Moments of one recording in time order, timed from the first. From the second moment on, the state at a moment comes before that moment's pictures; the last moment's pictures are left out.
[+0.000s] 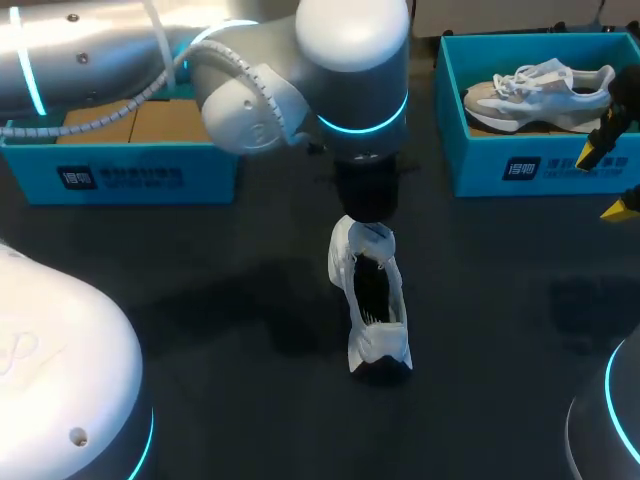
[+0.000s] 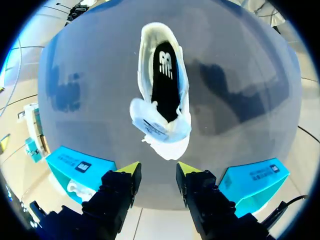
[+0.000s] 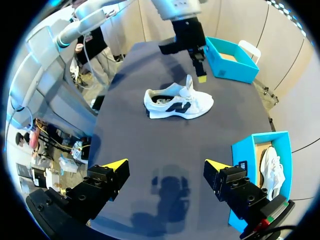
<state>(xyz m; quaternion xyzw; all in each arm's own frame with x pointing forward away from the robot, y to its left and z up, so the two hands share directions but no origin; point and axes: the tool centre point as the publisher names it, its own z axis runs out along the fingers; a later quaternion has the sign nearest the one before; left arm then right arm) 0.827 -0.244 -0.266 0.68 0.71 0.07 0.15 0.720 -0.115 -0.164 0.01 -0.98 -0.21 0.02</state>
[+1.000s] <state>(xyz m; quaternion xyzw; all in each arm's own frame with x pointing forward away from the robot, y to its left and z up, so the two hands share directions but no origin) 0.794 -0.247 -0.317 0.69 0.72 0.02 0.10 0.720 -0.115 -0.164 0.01 -0.98 -0.21 0.02</state>
